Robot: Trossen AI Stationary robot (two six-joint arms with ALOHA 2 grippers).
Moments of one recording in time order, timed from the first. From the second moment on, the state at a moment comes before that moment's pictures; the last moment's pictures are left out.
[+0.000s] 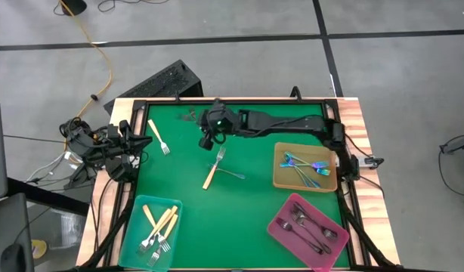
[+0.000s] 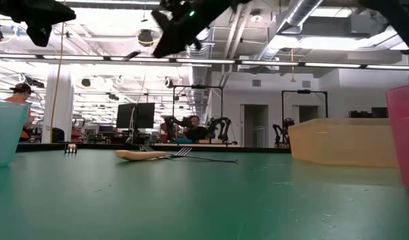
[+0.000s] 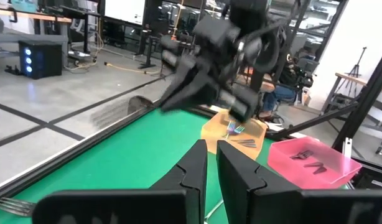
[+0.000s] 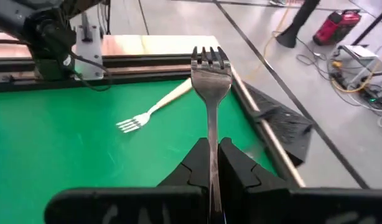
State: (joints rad) left arm -0.66 0.01 0.55 -0.66 -0.97 -0.34; right arm -0.14 2.08 1.93 -0.33 0.28 -0.08
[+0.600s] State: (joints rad) left arm -0.66 0.01 0.55 -0.66 -0.98 -0.34; right arm -0.12 1.68 1.93 -0.91 0.46 -0.13
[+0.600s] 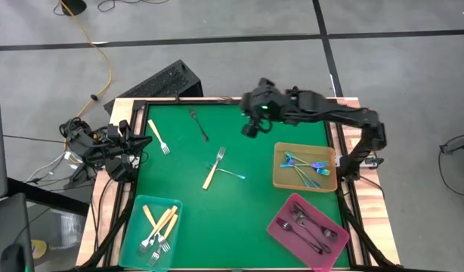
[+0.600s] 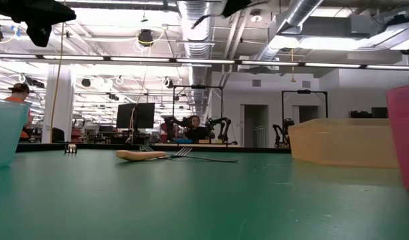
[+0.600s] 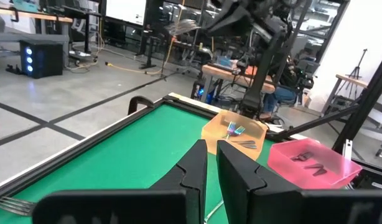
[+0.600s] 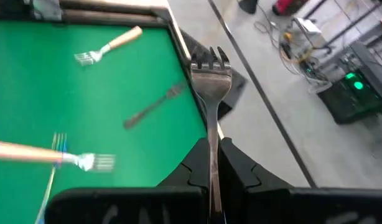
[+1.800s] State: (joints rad) left arm -0.66 0.01 0.55 -0.66 -0.98 -0.34; right arm 0.68 1.08 0.85 -1.15 0.81 1.48
